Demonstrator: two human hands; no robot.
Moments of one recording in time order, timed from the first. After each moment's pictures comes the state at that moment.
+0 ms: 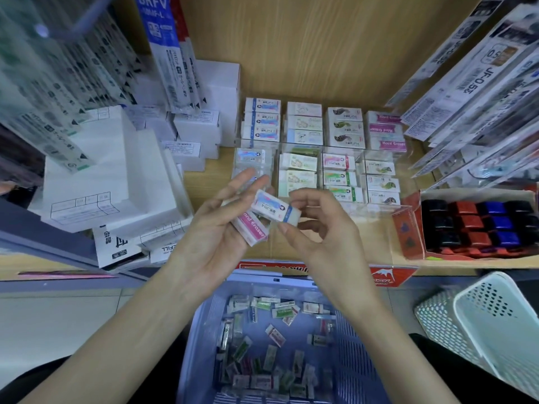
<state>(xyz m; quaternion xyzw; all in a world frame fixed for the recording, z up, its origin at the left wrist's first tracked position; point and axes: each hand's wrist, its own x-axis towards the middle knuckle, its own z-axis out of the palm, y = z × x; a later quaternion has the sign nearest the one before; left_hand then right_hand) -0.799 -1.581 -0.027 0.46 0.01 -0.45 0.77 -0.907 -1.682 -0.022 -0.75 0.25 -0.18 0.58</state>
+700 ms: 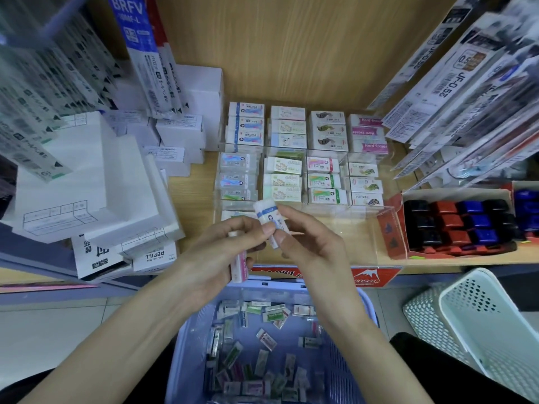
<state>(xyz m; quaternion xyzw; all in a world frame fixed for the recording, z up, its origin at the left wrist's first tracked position) -0.813 -1.581 -0.029 0.60 -0.03 -0.52 0.61 -0.920 -1.677 -0.023 -0.62 0.29 -0.18 0.71</state>
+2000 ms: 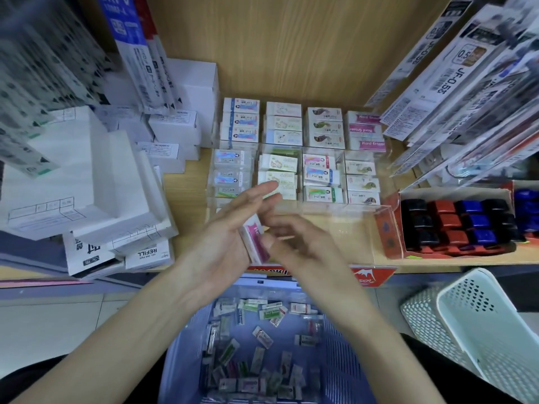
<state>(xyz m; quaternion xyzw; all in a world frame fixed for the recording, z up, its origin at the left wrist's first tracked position) -0.823 -1.602 -0.020 0.50 -0.05 -0.49 0.71 -0.924 -1.687 -0.007 -0.73 0.25 -0.05 0.64</state>
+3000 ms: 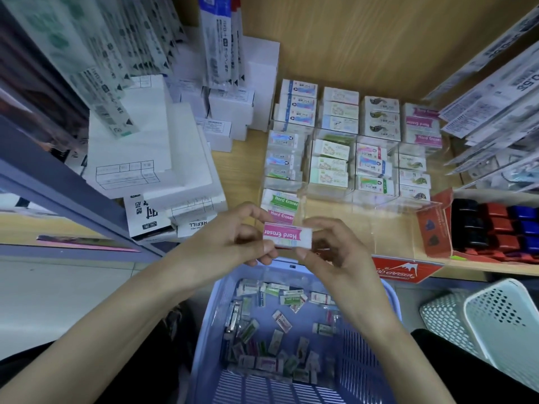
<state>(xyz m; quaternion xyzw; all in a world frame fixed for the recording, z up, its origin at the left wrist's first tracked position) -0.799 -1.518 -0.024 0.70 -0.22 -0.48 0.48 -0.929 -1.651 -0.036 -0.72 0.28 -0.07 0.63</state>
